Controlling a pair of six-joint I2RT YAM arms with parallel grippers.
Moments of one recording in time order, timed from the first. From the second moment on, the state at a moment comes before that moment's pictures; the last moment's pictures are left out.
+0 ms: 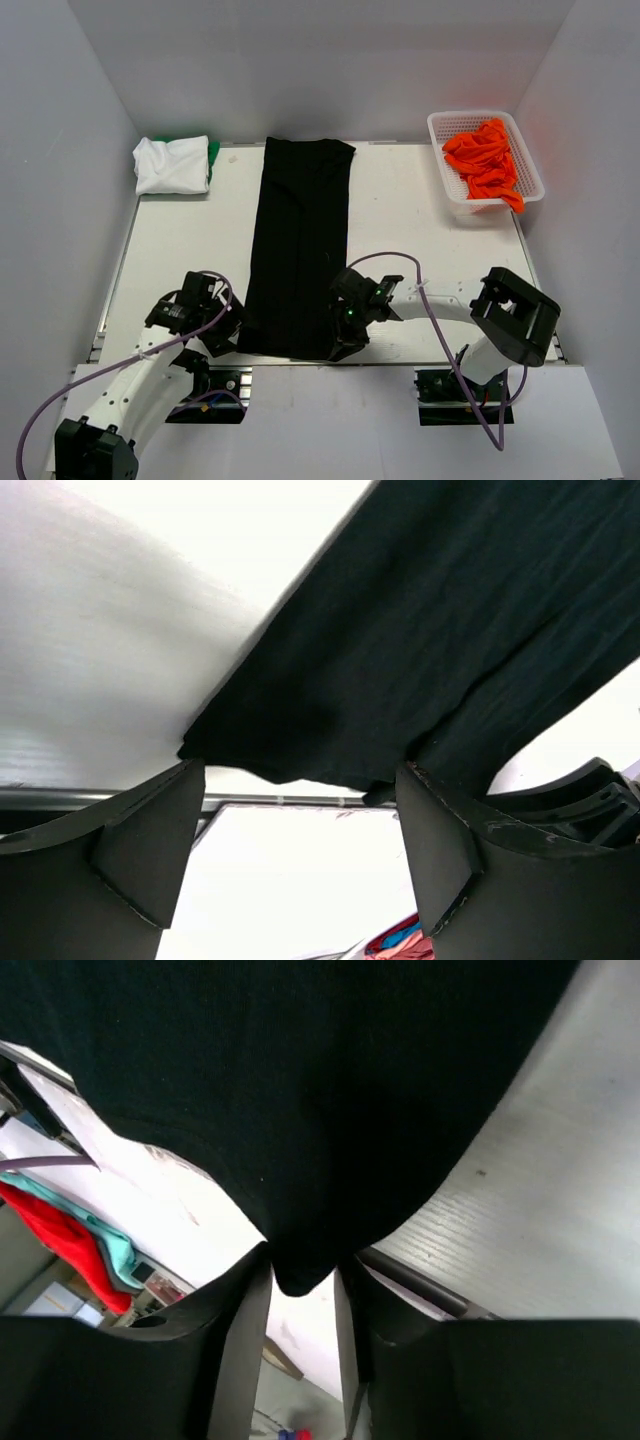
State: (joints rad) left arm -0.27 0.71 0.39 -0.88 0.25 -0.98; right arm 1.07 1.54 0.73 -0.37 -0.43 0.99
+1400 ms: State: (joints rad) left arm -0.27 0.75 0.32 -0.85 0.26 -1.05; right arm 1.02 1.39 0.72 -0.43 -0.33 0.97
